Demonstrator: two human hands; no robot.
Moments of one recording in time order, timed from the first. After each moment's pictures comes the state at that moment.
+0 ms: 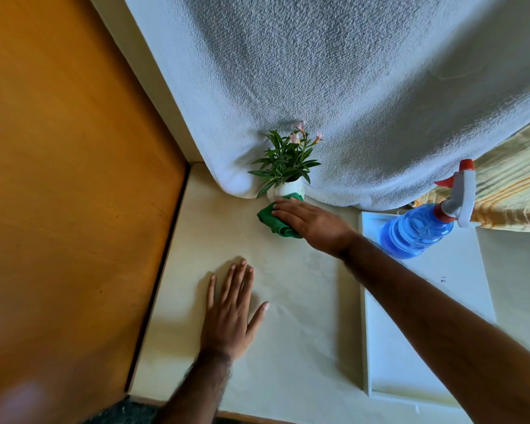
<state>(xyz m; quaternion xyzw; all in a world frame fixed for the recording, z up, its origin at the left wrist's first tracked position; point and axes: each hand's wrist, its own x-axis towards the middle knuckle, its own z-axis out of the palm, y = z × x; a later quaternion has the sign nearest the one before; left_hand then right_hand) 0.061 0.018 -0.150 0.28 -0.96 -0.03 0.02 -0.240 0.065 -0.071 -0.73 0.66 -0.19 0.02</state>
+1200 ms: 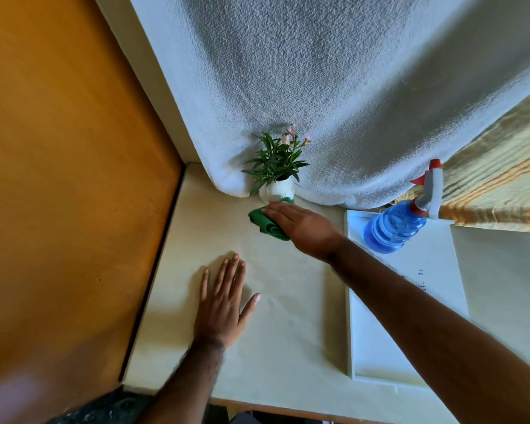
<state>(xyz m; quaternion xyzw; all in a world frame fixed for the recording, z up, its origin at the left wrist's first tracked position) 0.062 0.017 -0.147 0.29 -0.96 -0.06 0.00 -0.209 0.081 -0.038 -0.68 0.72 -0.15 0.06</state>
